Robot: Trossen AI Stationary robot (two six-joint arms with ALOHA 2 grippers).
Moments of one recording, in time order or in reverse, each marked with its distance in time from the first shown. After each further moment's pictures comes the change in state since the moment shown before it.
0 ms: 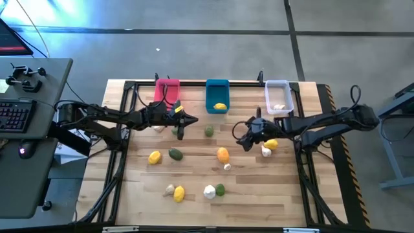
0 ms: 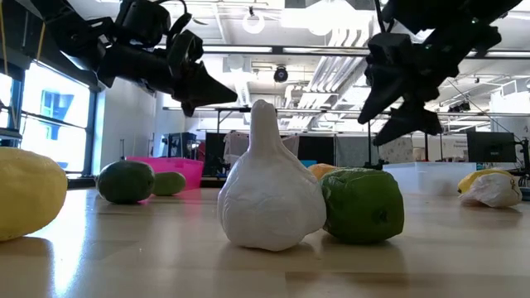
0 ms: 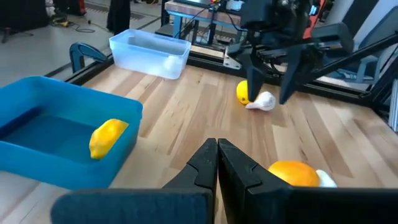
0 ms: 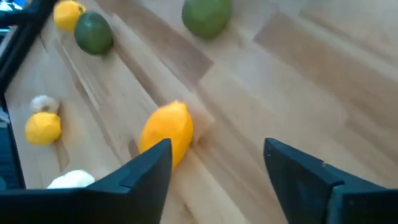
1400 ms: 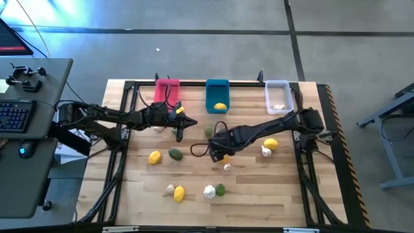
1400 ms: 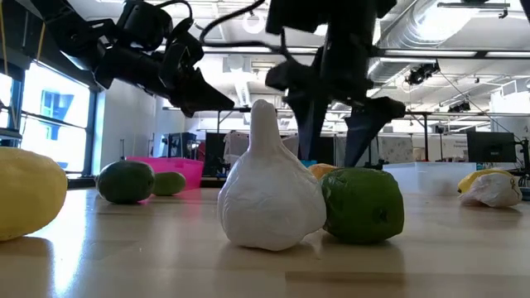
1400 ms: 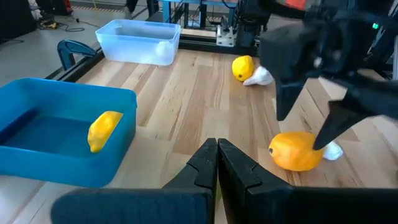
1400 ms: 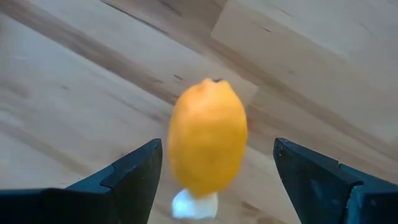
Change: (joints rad) left arm -0.004 0.000 0.000 -0.064 0.031 0.121; right arm 0.116 0.740 0.806 -0.636 0.012 0.331
